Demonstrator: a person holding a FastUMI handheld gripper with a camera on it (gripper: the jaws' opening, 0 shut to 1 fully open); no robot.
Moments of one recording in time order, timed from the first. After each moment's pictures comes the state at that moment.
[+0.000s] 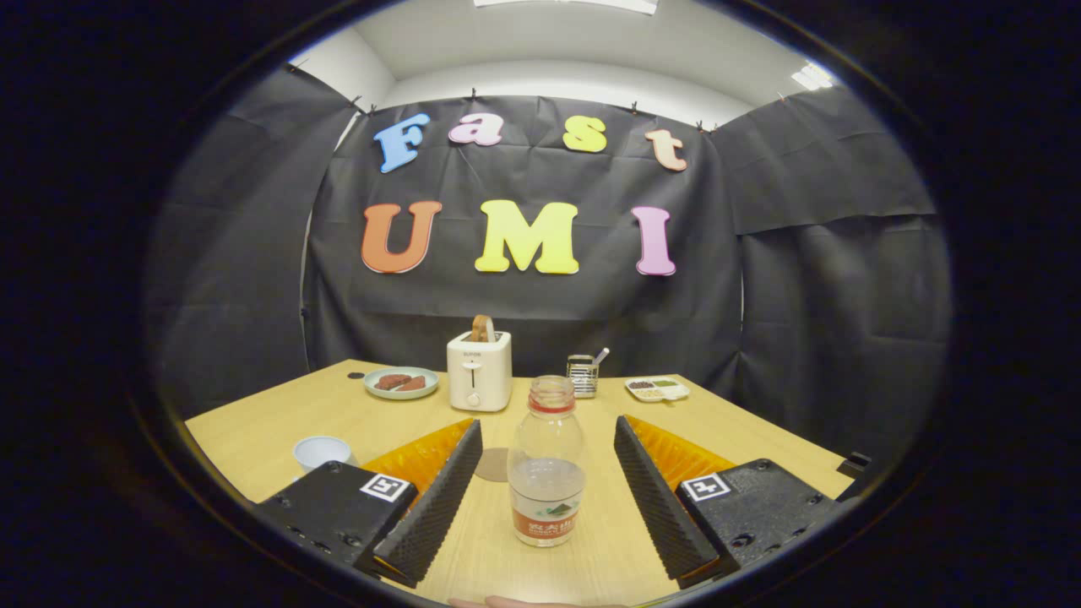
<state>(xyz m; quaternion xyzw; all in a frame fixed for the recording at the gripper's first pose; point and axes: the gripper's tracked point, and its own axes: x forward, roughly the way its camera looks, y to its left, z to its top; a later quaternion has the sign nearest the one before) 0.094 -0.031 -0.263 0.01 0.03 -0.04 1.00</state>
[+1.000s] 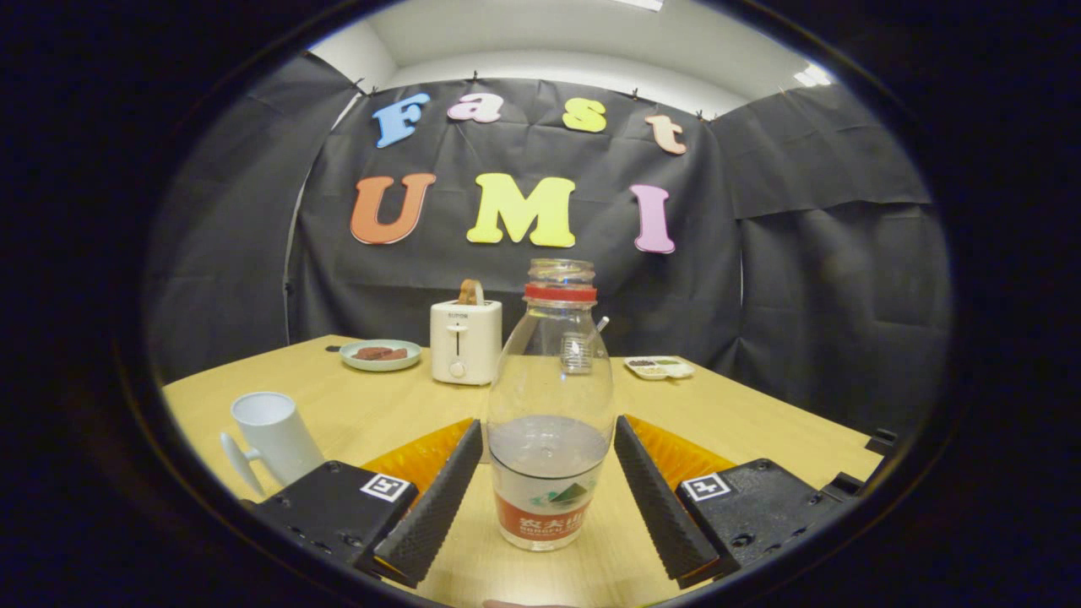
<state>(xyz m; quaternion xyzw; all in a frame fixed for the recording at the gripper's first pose) 0.137 -0.036 -0.332 -0.01 0.04 -0.06 1.00</state>
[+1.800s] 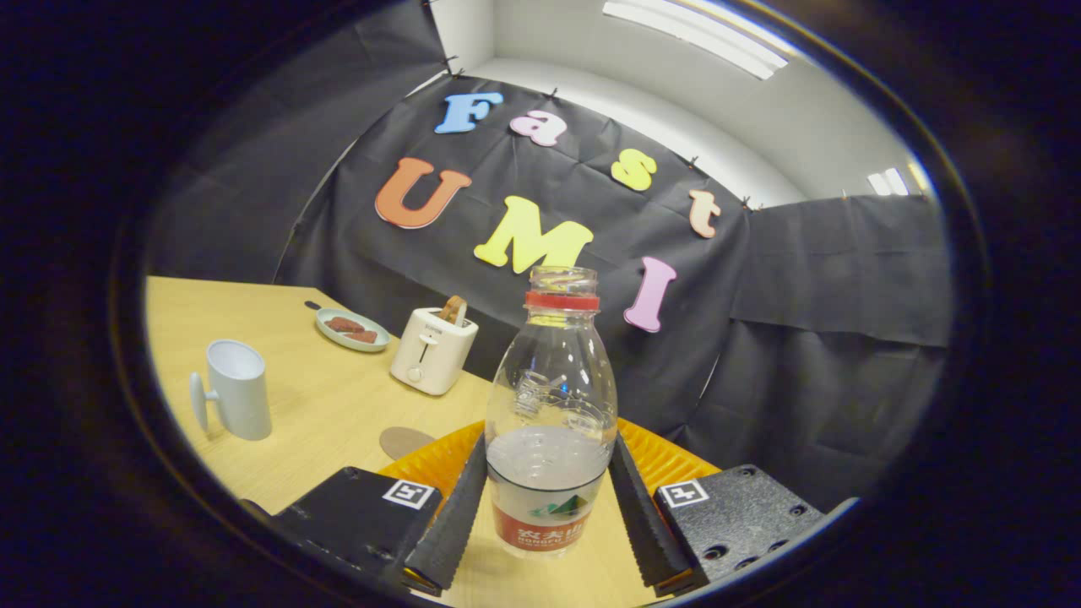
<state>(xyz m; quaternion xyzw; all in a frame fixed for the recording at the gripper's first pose) 0.104 -0.061 -0.252 -0.21 0.00 -0.07 0.97</state>
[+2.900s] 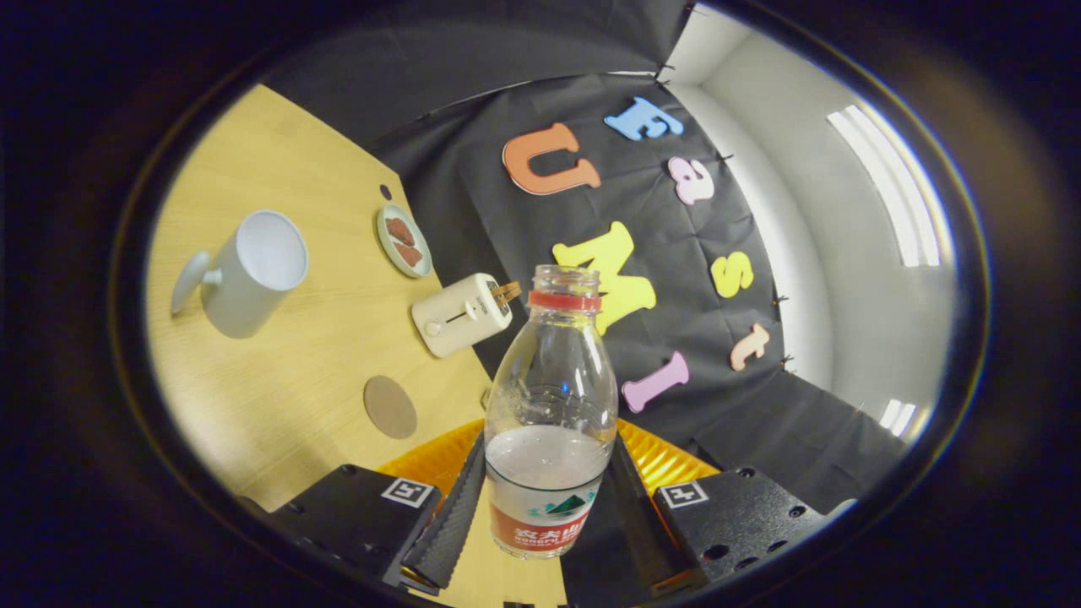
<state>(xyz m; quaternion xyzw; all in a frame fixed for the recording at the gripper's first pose) 0.126 0.020 -0.232 -0.53 0.03 -0.06 0.84</state>
